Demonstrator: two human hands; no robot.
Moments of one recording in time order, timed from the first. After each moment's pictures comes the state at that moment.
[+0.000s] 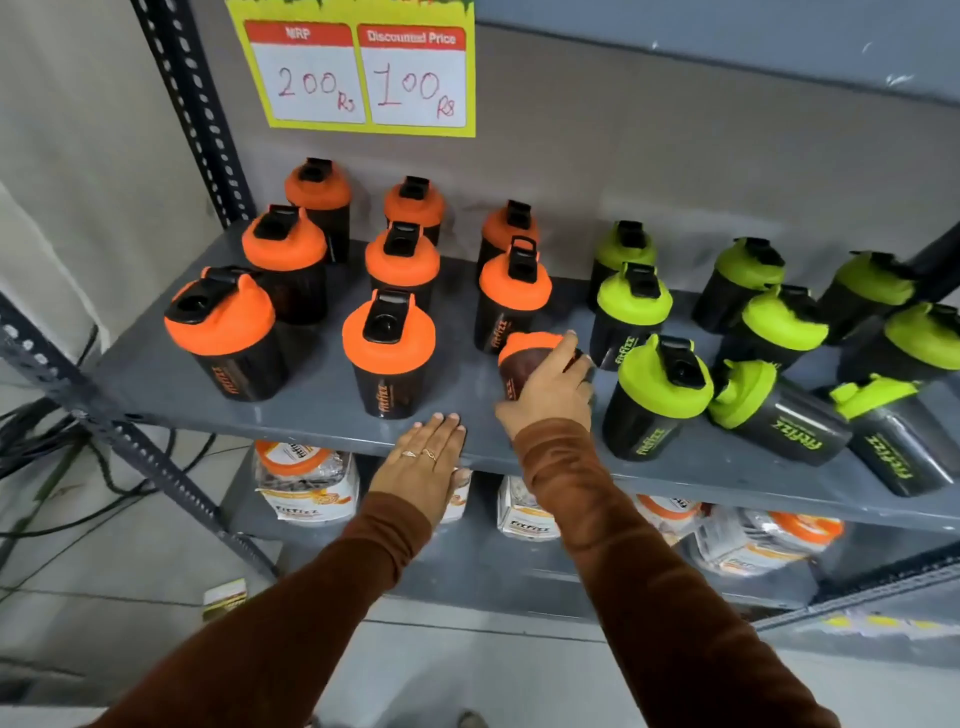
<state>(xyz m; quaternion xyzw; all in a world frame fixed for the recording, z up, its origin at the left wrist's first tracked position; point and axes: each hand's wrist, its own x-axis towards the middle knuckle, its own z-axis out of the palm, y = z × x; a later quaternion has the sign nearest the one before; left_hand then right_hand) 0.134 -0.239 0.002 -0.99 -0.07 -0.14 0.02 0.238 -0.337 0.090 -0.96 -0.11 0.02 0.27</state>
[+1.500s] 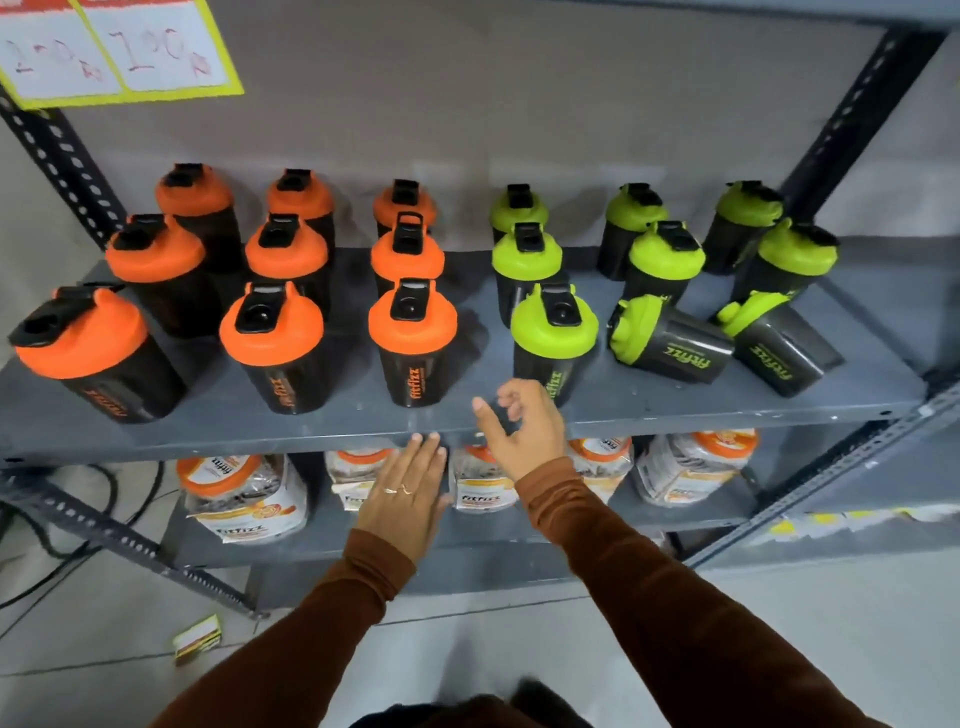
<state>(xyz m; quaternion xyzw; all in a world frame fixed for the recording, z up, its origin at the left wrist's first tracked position) 0.127 -0.312 -0.033 -0.98 -0.01 -0.19 -0.03 0.224 -0.440 0.031 -0.84 -0.19 -0.14 0.50</state>
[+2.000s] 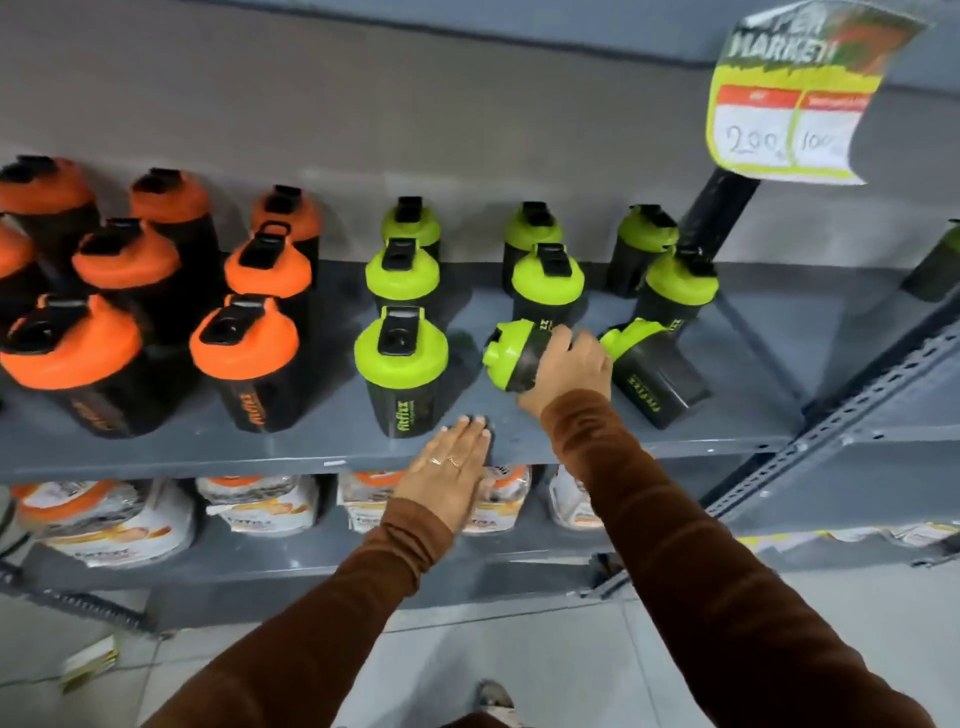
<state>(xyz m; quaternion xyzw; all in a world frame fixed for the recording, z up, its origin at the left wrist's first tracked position) 0.249 -0.471 -0.007 -0.98 0.04 -0.18 -0.02 0.362 -0.583 0.094 -0.99 -0.11 -0.06 0.11</state>
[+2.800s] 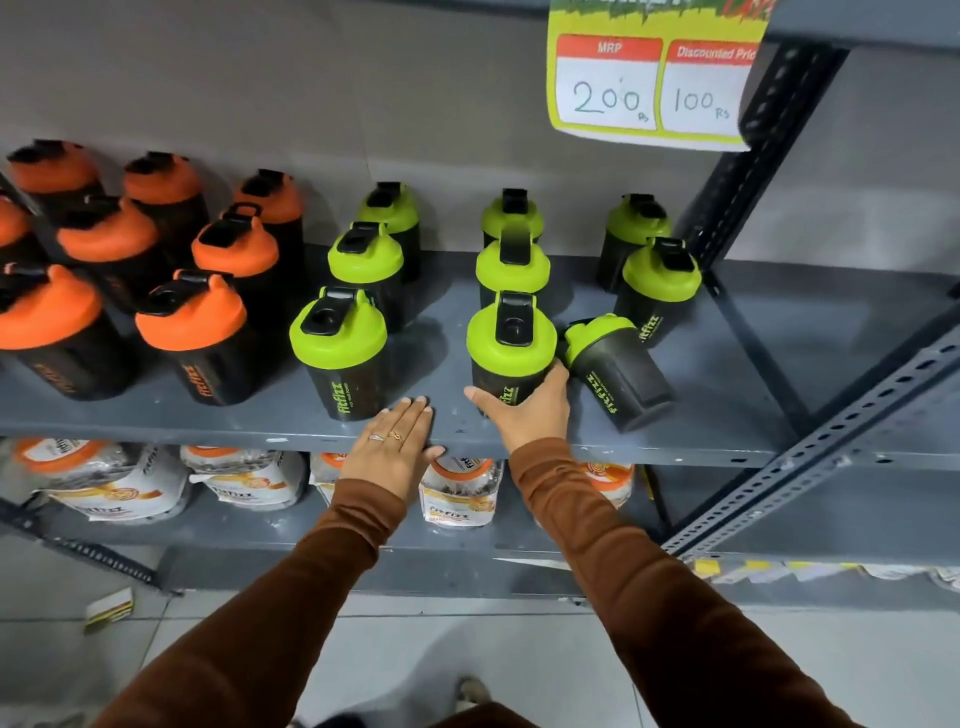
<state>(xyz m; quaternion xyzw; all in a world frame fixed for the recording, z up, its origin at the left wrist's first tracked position) 0.263 -0.491 0.004 -0.99 -0.10 -0.09 -0.04 0.356 -0.624 0.059 -0.82 -0.05 0.00 0.57</state>
